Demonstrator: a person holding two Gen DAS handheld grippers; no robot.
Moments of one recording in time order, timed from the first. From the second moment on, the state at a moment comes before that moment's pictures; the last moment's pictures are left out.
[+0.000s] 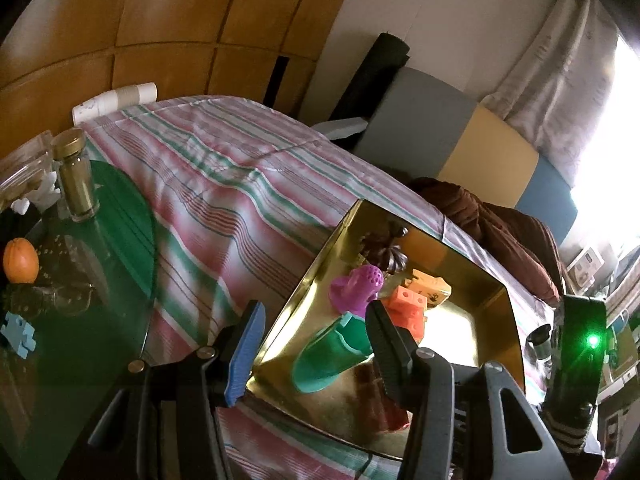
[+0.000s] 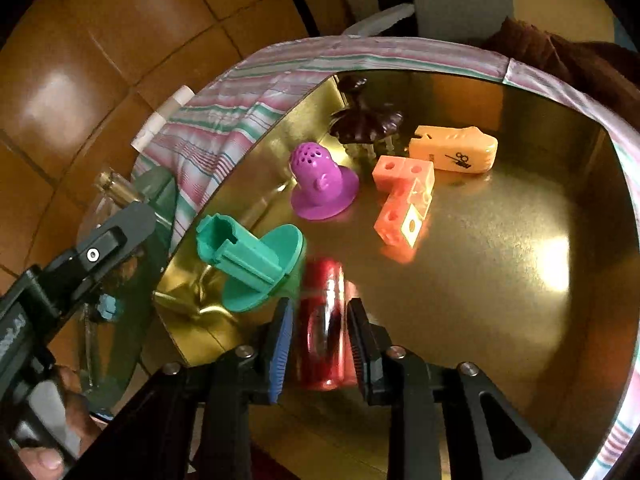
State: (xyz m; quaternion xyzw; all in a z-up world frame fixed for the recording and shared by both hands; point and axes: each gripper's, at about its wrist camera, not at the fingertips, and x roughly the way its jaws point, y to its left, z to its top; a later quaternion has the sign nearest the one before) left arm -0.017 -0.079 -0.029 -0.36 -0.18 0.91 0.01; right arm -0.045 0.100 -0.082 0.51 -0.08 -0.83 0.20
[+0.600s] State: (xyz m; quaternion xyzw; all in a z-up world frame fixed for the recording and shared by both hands) left arm -0.014 -0.067 -0.030 -0.36 -0.18 0.92 0.05; right arm -0.016 0.141 -0.057 0.47 -0.12 -0.85 0.19
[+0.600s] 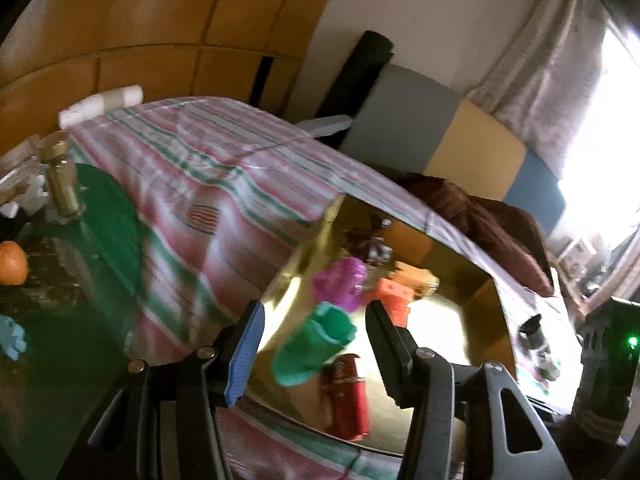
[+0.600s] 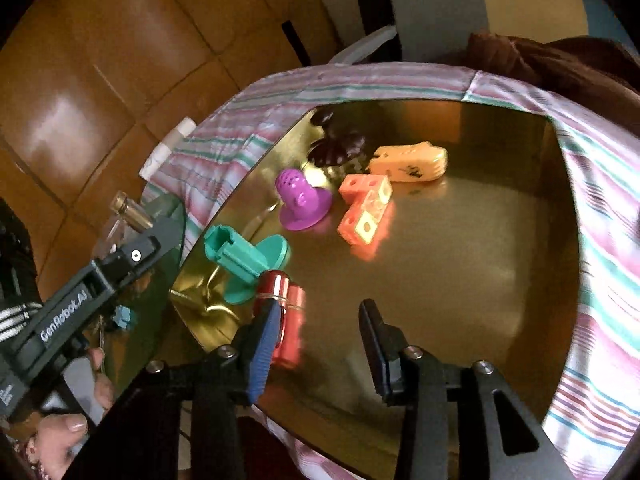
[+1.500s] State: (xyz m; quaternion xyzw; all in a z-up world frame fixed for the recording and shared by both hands) left arm 0.018 0.033 -0.028 -0.36 -0.06 0.91 0.22; right arm 0.024 0.320 -0.054 0.45 -0.12 -0.89 0.01
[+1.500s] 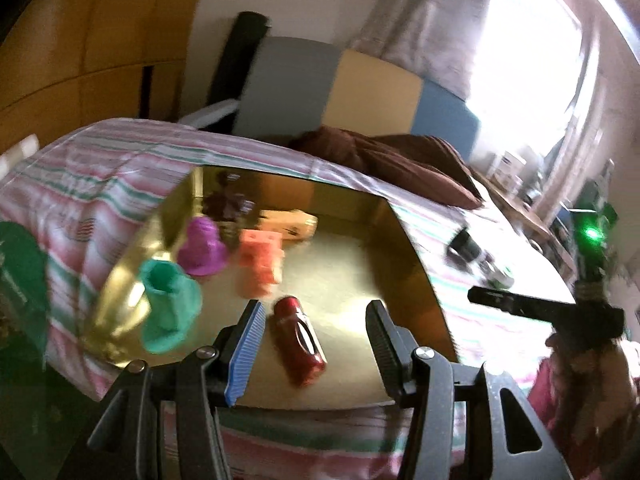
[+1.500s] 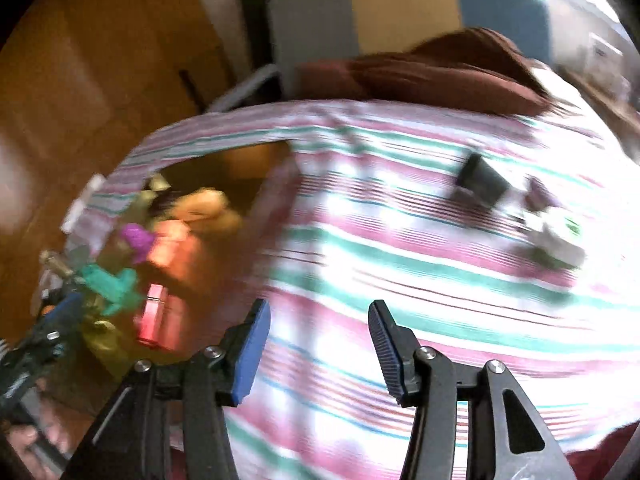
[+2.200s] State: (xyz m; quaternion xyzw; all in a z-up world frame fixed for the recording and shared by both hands) left arm 0.052 0.099 -0.031 -0.38 0.01 0.88 0.28; right arm -0.017 0.511 -0.080 0.44 -0.12 -0.89 -0.09
